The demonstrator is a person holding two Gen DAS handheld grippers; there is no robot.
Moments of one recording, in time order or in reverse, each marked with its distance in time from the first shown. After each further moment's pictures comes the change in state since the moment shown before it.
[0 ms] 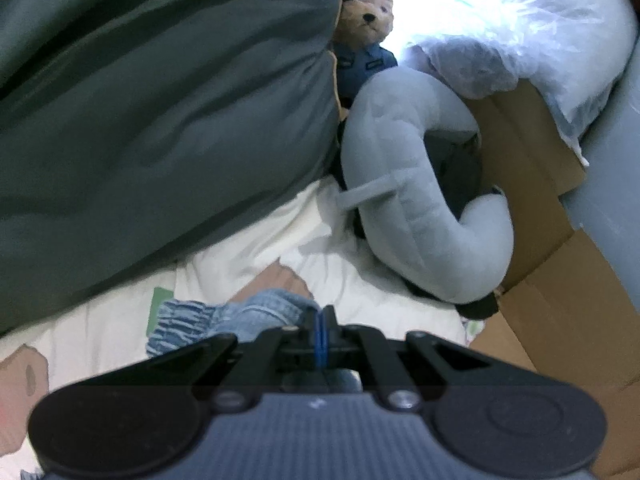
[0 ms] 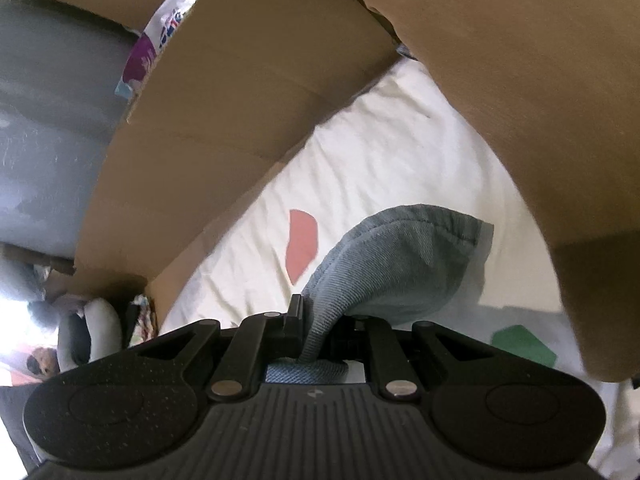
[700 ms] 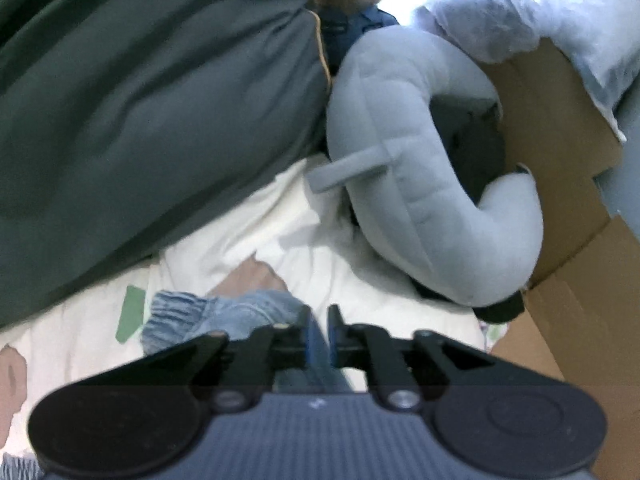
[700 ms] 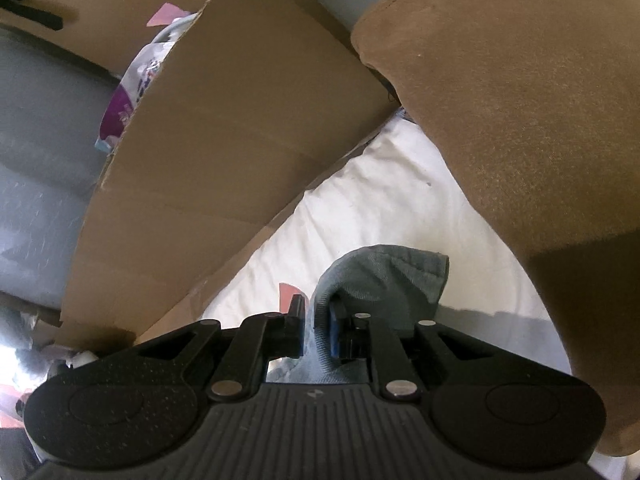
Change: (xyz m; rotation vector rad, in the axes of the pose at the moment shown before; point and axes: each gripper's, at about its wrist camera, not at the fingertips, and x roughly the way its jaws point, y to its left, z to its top) left arm 0.048 -0.044 -0.009 0.038 0.051 0.084; right arm 0.014 -0.004 0.032 0.008 -0.132 -0.028
